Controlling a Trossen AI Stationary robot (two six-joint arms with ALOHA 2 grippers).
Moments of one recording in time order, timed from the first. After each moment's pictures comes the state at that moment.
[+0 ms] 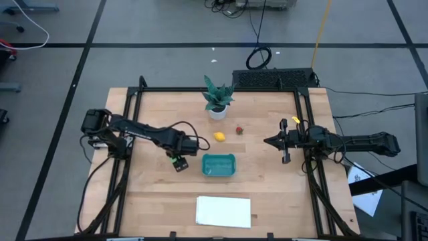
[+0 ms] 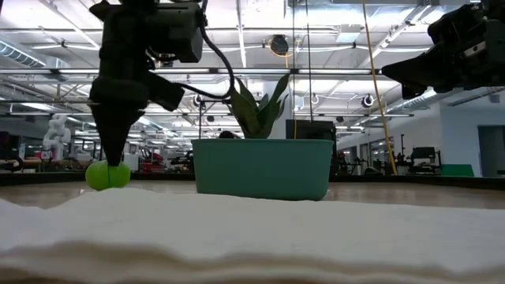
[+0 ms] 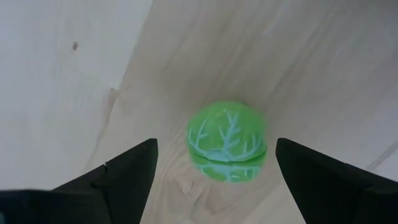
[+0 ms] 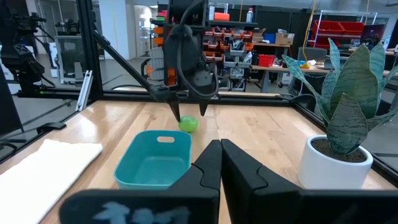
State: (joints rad) left arm -0.07 1.66 1.04 -0.99 -0.04 -0.58; right arm -0.06 0.28 0.02 0.27 -0.05 -0.04
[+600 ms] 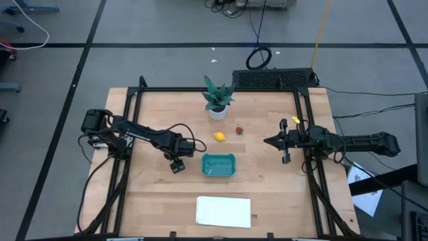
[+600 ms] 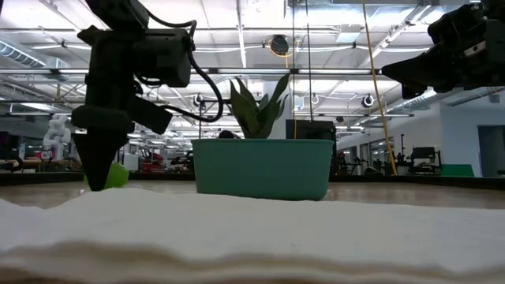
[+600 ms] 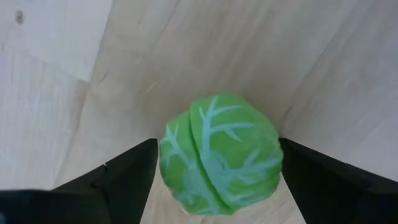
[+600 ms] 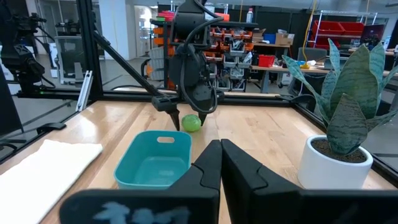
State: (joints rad) left arm -0.07 1.66 0.89 -0.83 0.00 -0.53; right arm -0.06 0.28 0.02 0.27 -0.05 -0.04
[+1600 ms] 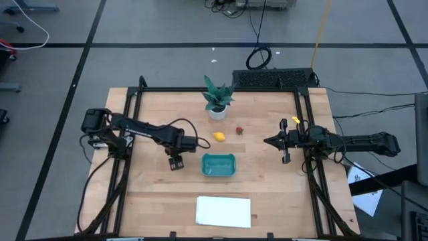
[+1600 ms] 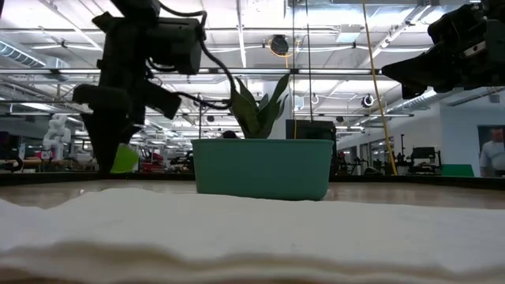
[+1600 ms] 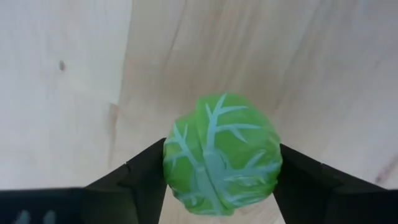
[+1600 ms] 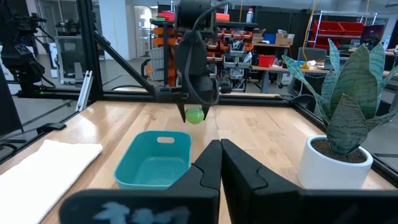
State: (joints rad) left arm -0.03 1.65 1.01 -0.97 0.00 -0.30; right arm -0.06 0.28 0.02 0.27 -0.05 -0.04
